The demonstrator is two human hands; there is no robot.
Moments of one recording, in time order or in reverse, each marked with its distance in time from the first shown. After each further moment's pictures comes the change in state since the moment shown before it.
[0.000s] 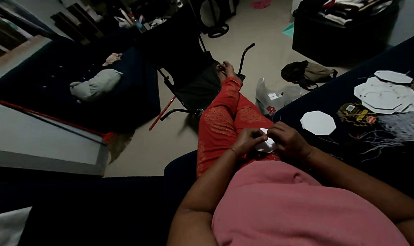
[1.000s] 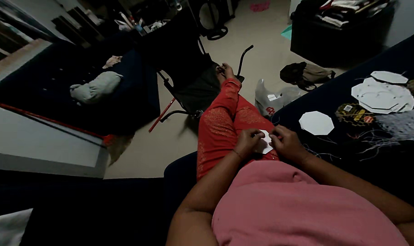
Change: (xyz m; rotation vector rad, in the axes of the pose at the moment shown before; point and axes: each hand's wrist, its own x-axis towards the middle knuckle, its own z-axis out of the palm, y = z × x) left_hand 0.000 0.004 0.009 0.141 0.140 -0.059; right_hand -0.006 -0.019 0.005 0.154 0.000 0.482
